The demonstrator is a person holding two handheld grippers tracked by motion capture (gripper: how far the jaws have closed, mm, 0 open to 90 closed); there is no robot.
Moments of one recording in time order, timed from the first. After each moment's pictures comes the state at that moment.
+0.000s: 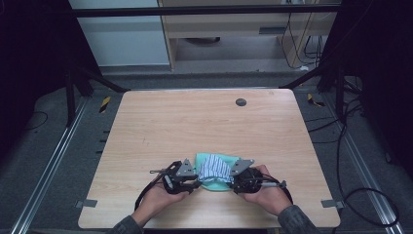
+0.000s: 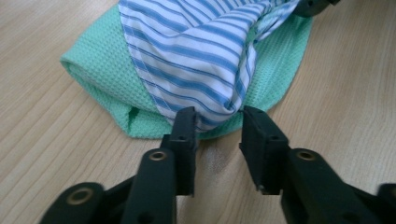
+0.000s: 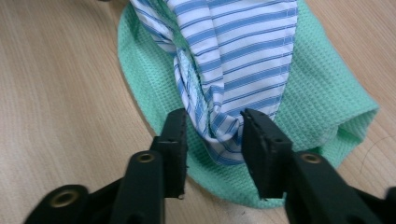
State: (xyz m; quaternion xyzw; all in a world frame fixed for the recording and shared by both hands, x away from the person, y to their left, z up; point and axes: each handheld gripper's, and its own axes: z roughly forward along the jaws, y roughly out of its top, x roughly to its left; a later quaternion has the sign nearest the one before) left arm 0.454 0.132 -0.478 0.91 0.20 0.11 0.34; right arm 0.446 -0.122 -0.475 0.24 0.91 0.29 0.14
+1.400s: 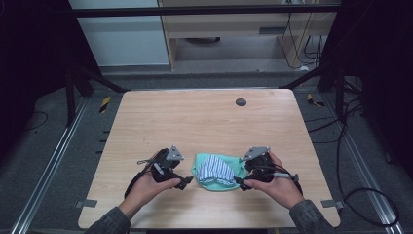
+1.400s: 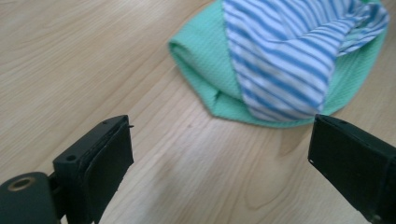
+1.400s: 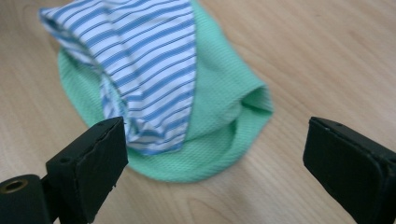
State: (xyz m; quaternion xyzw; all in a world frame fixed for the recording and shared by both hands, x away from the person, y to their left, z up) left arm 0.480 0.165 -0.452 0.89 0.30 0.12 0.31; right arm 0.463 -0.154 -0.448 0.34 0.88 0.30 0.16
